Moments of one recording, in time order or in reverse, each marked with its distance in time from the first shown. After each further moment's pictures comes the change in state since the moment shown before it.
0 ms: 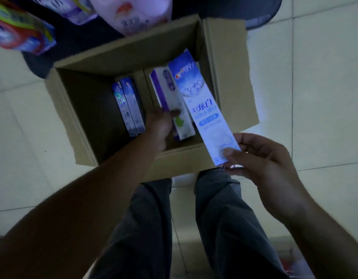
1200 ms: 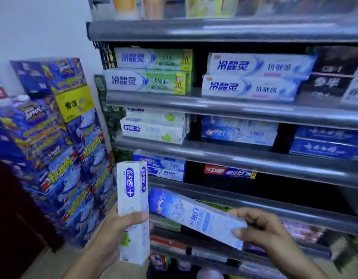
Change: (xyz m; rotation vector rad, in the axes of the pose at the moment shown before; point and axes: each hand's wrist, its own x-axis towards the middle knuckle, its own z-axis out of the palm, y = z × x) left_hand -0.701 0.253 -0.413 -0.504 -0.092 1.047; right_hand -0.549 -0.419 0.202 -0.475 -0.573 -0.923
